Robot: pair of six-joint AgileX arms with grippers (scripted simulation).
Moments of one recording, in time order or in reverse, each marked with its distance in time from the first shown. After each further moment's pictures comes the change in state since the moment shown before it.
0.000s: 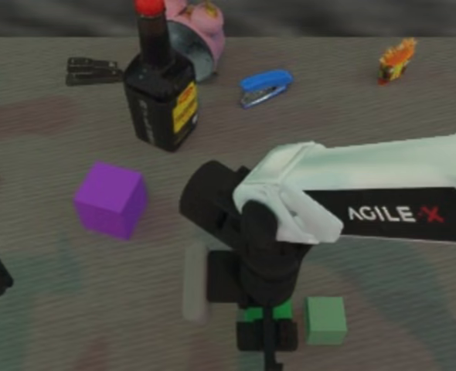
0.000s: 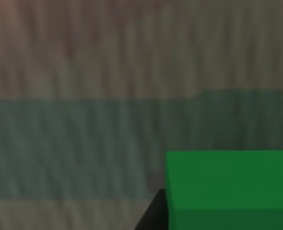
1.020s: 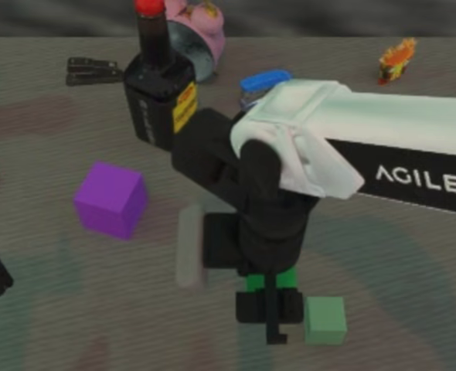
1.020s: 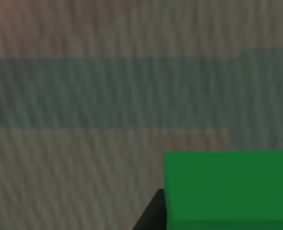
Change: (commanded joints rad) left arm 0.000 0.000 0.000 0.000 0.000 0.000; right arm -0.003 -0.082 0.167 -0.254 -0.002 0.001
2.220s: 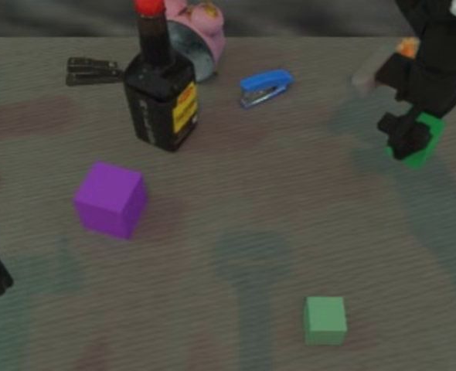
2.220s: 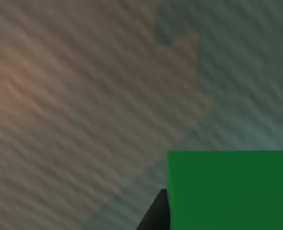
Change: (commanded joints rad) left arm 0.000 0.000 0.000 0.000 0.000 0.000; right arm -0.698 0.363 0.496 -0.134 0.005 -0.040
